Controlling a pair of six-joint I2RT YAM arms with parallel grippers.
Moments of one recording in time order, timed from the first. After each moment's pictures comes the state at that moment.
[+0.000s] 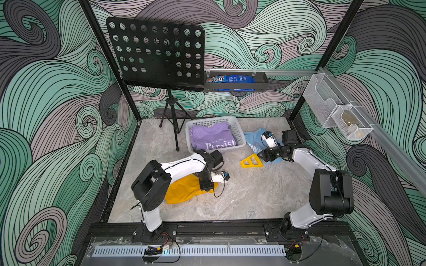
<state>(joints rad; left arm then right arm) -0.87 1.85 1.34 -1.08 0.19 0.59 -0.13 1.60 1.06 -0.49 -0.46 -0.52</state>
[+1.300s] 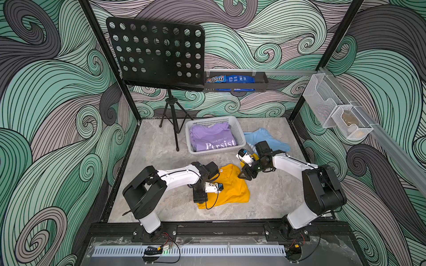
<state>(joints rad) -0.86 1.66 0.96 -0.87 0.02 0.62 0.27 1.62 0.91 -0.58 -0.59 -0.56</state>
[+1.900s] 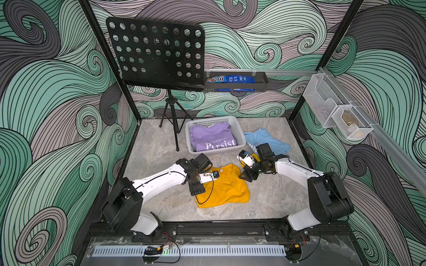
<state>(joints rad) -0.71 1.42 0.95 -0.83 -0.01 0.57 0.29 1.49 0.82 -0.47 -0.50 -0.54</state>
